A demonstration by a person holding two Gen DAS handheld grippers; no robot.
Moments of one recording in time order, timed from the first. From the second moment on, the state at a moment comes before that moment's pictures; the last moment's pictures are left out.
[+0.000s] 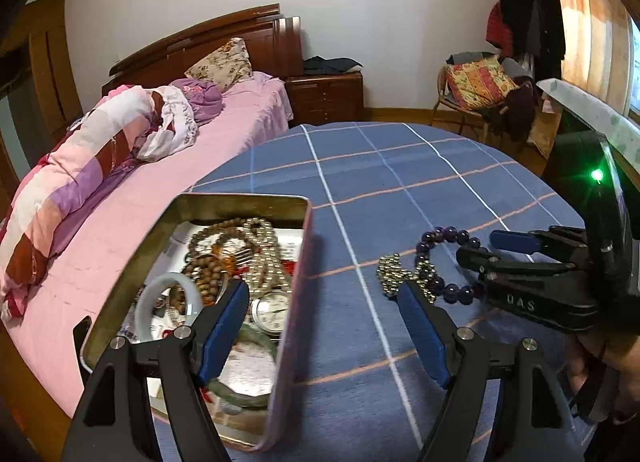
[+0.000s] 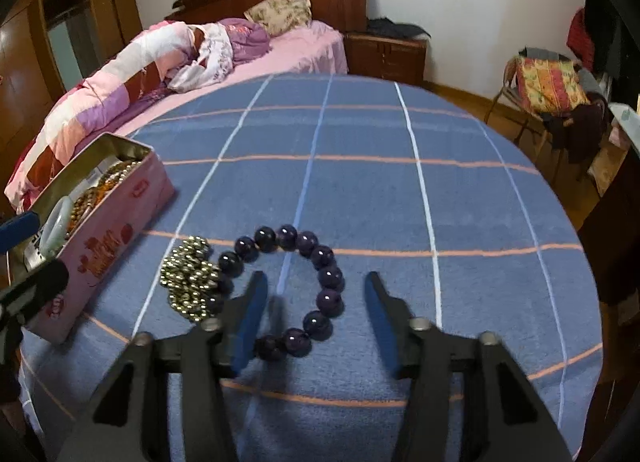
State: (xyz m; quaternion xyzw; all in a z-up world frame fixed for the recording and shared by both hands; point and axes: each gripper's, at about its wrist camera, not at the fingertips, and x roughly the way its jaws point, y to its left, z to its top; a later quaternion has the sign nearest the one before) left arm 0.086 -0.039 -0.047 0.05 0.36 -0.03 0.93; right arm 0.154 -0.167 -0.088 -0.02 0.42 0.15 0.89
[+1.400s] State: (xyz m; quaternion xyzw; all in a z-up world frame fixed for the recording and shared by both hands) left arm 0.134 -0.099 -0.093 0.06 0.42 -0.12 0.90; right arm 0.151 -0.202 -0.090 -0.05 0.43 0.10 0.90
